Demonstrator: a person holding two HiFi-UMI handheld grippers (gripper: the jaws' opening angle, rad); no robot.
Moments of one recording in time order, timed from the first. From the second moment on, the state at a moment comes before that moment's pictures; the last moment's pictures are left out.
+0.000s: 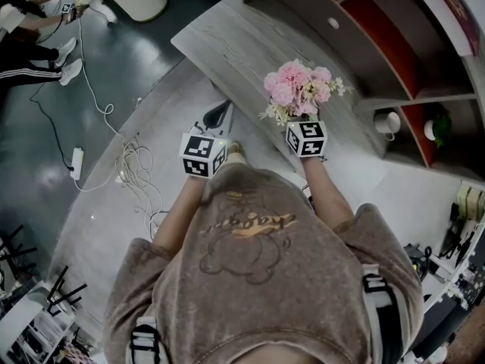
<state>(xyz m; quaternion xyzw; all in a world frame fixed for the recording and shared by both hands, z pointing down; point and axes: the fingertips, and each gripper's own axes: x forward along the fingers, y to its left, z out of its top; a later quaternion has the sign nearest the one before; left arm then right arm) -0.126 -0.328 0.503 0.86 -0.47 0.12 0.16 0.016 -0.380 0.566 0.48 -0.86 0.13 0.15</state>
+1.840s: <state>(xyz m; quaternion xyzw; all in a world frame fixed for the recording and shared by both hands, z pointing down) -0.118 -0.309 0.499 0.87 -0.46 0.12 0.17 0.029 -0.379 0.555 0.50 -0.85 0.14 0.12</state>
